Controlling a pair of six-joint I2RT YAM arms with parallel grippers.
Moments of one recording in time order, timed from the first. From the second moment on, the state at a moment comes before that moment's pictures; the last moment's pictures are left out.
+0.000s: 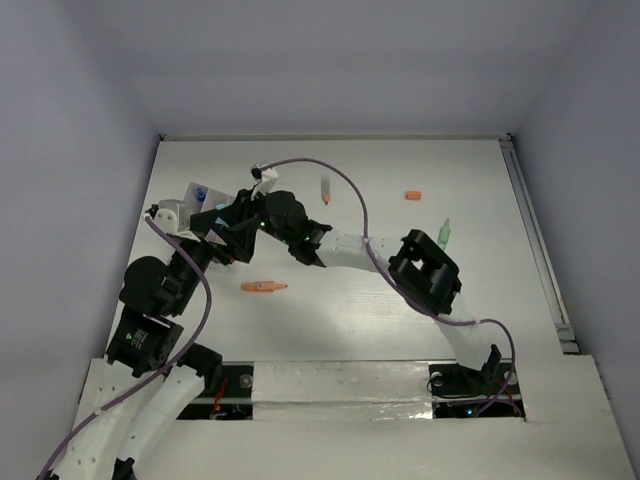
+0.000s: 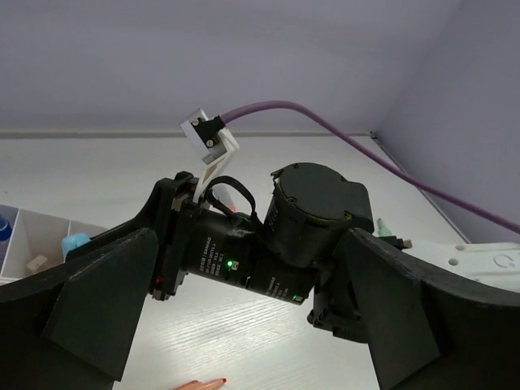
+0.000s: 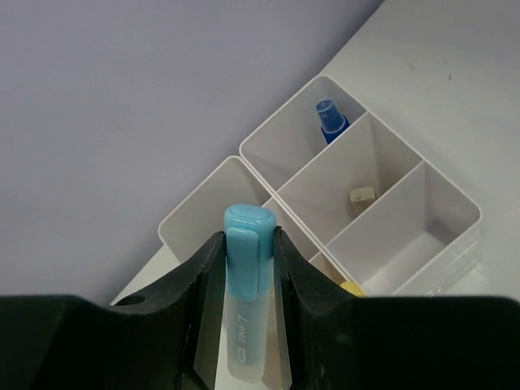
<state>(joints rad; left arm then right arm) -0.43 0.47 0.80 -0.22 -0.02 -0.30 0.99 2.21 1.69 0.51 0.06 0.56</state>
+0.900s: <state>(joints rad) -0.42 0.44 0.75 -0.19 -0.04 -0.29 1.01 2.24 1.68 0.47 0.14 0.44</state>
